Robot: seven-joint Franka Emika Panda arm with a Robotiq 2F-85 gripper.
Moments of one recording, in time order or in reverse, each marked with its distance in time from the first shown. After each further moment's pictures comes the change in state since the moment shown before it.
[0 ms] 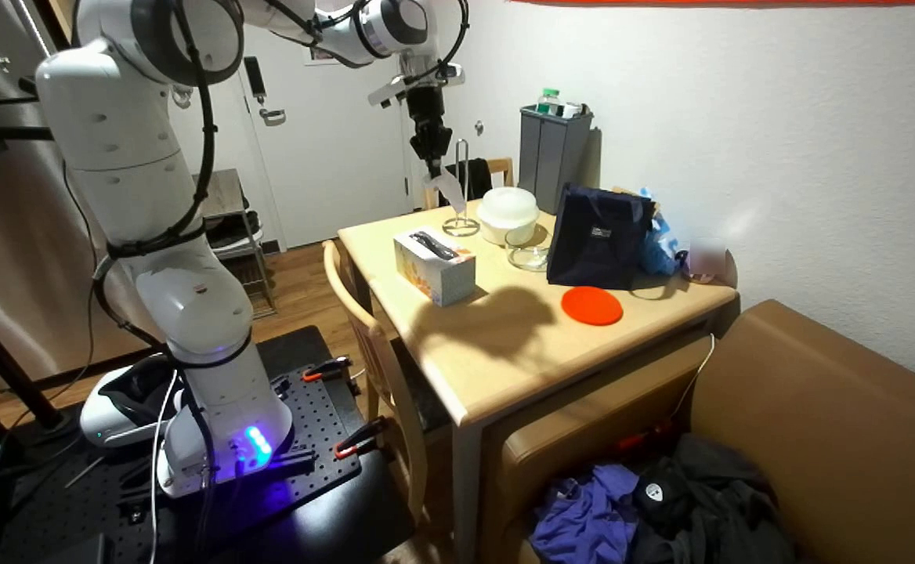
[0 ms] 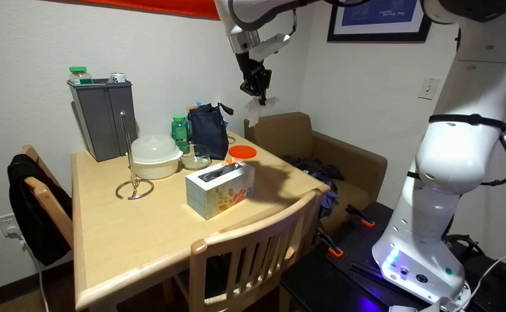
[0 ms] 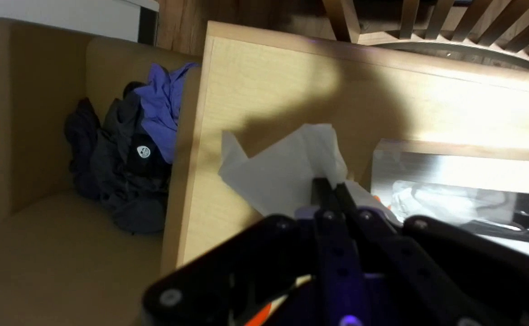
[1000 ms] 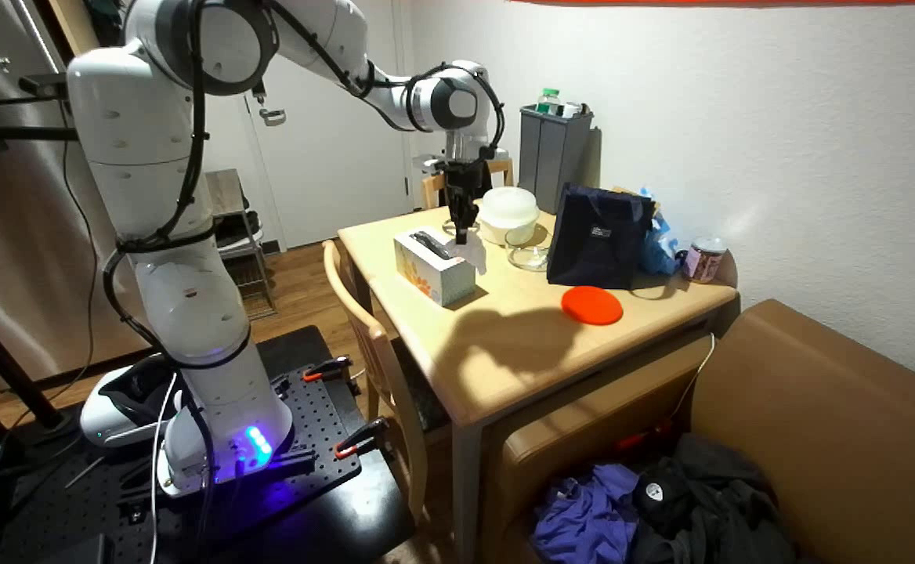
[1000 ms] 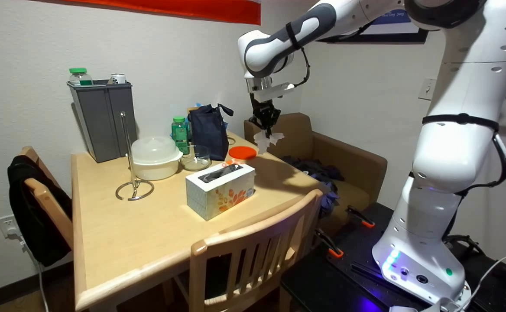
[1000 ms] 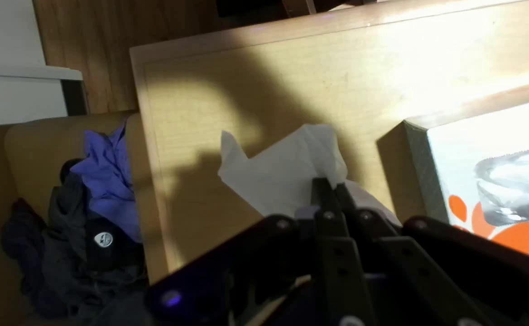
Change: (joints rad) arm -0.117 0.098 -0.112 -0.210 0.142 0.339 0.123
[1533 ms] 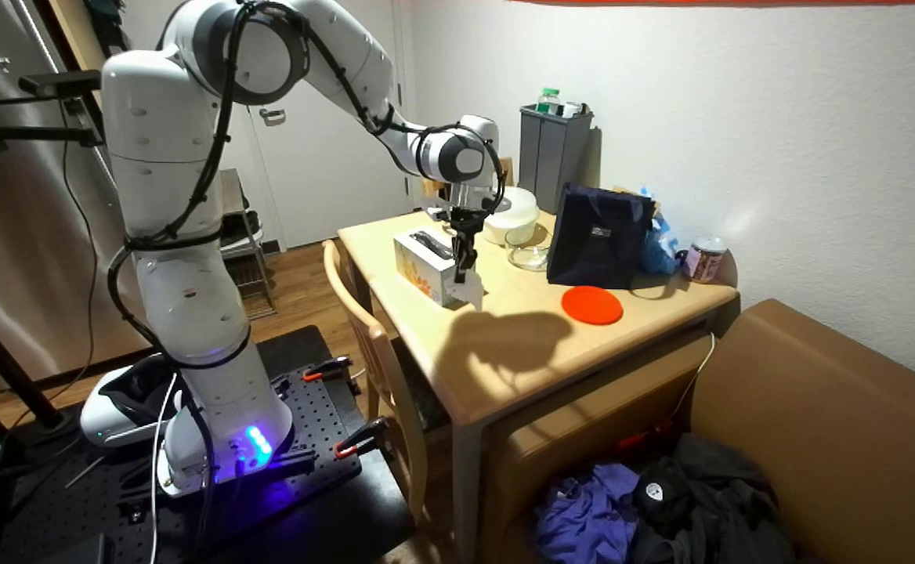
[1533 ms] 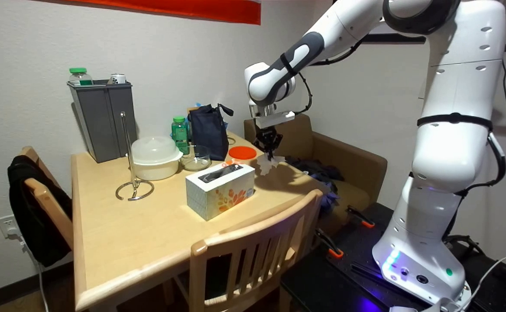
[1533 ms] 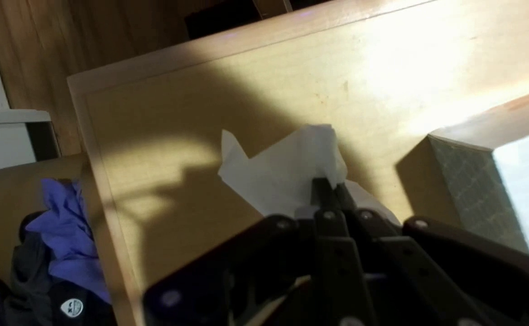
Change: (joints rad) arm -0.009 0.106 -0.046 -0.111 0.053 0.194 0.039
